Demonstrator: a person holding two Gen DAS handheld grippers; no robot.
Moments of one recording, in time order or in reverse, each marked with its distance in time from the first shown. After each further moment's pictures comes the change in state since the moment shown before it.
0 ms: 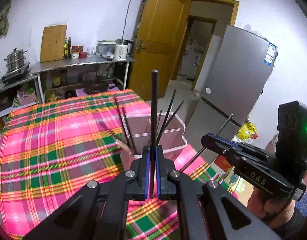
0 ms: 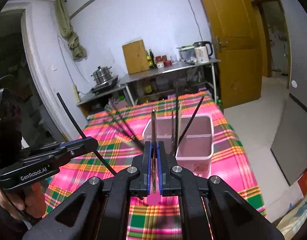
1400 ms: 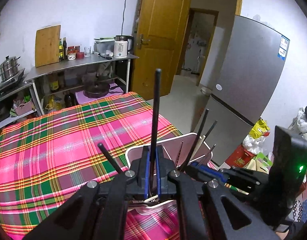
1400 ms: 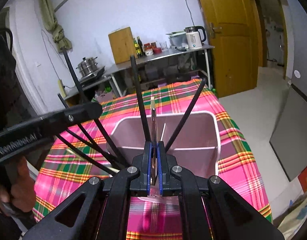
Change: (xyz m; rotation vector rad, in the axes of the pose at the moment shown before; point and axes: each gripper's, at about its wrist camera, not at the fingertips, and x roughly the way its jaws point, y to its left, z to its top) left arm 0.092 0.015 0.045 0.049 0.045 0.042; right arm 0.100 -0.031 0.006 0.033 0.101 -0.054
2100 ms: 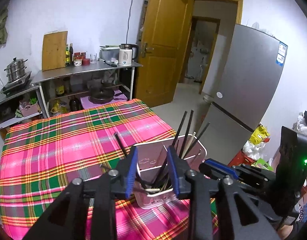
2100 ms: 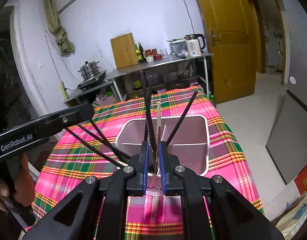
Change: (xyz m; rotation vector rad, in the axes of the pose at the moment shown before) left arm -0.043 0.002 -0.012 -0.025 -0.072 0.023; right arm -0.042 0.008 -0.003 -0.024 -0.054 -0.014
